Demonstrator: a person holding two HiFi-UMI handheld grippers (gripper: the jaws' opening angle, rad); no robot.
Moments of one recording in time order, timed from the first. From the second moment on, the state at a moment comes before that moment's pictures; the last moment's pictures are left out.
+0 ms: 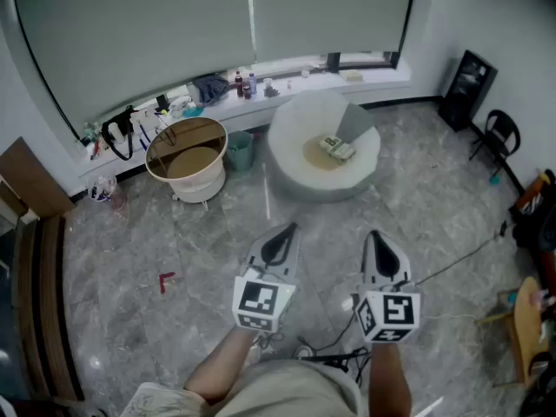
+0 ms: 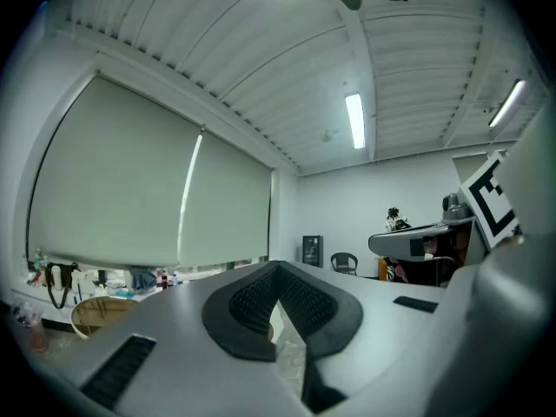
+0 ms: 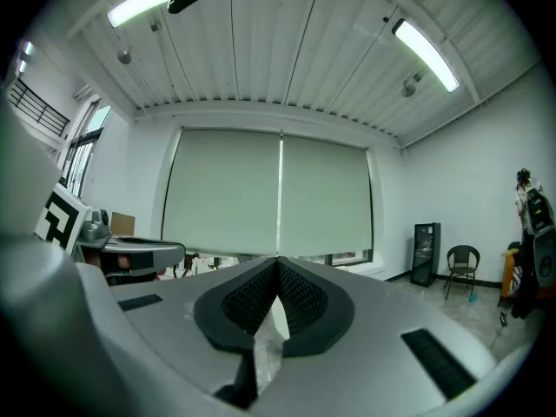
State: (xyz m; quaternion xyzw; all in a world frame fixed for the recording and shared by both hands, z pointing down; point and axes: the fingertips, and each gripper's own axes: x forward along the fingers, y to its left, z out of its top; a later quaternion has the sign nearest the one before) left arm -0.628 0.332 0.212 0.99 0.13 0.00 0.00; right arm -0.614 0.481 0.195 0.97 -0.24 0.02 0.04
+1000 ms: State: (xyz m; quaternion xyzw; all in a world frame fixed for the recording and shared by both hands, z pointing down) left arm -0.596 0.284 0.239 0.99 0.16 0.03 0.01; right arm -0.588 0.445 0.222 0.98 -0.20 0.04 0.03
